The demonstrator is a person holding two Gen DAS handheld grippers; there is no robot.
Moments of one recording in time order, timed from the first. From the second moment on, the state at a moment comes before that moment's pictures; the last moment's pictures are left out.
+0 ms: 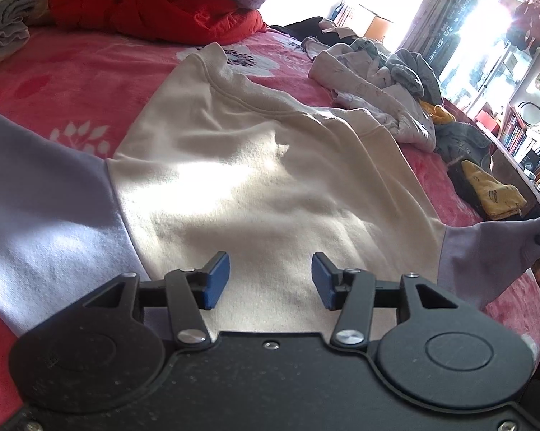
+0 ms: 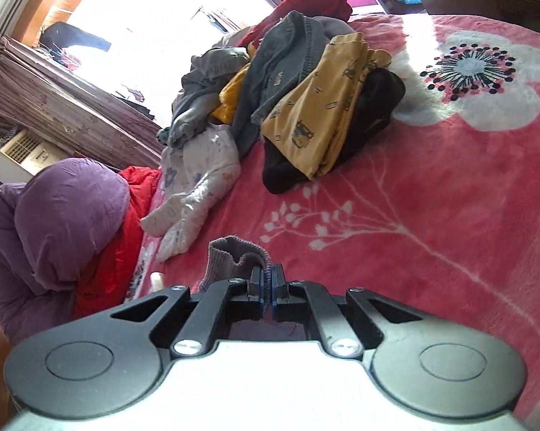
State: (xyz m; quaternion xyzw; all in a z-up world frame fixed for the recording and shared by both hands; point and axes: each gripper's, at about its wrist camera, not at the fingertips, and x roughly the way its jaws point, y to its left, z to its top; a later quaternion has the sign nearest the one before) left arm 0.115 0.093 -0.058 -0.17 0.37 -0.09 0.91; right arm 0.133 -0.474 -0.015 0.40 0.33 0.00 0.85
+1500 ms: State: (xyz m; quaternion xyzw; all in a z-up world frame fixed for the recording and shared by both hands) left arm 0.119 0.074 -0.063 -0.12 0.38 -0.10 0.91; right arm 0.142 -0.468 -0.056 0.43 0.33 -0.05 0.84
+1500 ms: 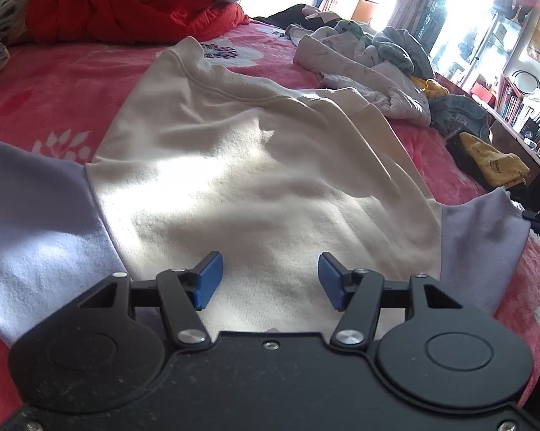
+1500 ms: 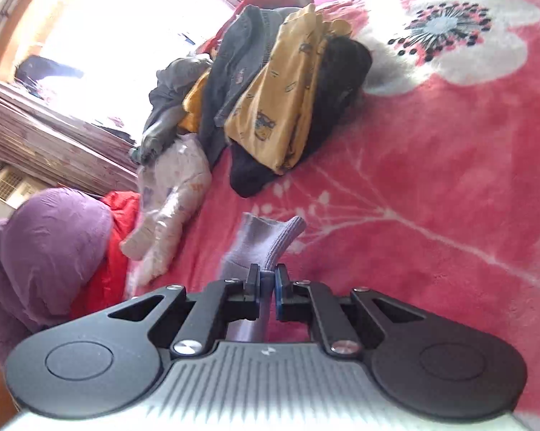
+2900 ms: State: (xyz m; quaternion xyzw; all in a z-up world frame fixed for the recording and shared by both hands) left arm 0.177 0.140 -0.012 -0.13 0.29 -0.06 0.95; right arm 0.275 -0.255 -0.031 0.10 0.37 0.14 0.91
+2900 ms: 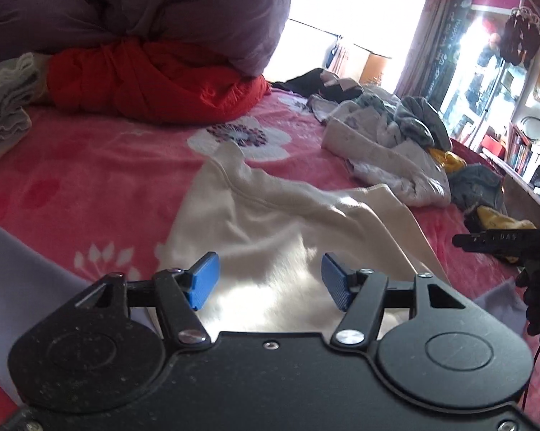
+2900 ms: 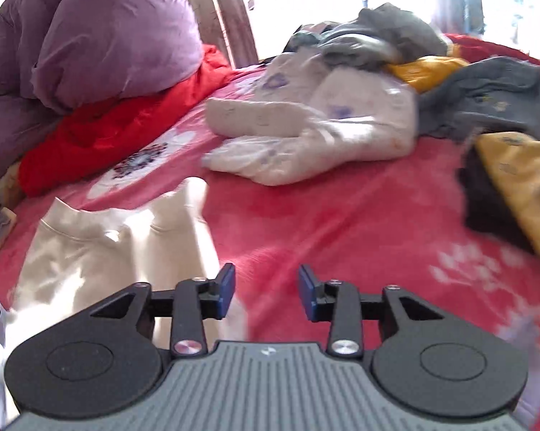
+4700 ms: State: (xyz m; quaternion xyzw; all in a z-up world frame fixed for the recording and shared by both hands) left arm 0.180 0.159 -0.022 -0.17 0.36 -0.06 0.92; right arm 0.223 -0.183 -0.014 -0.02 0.34 0.21 0.92
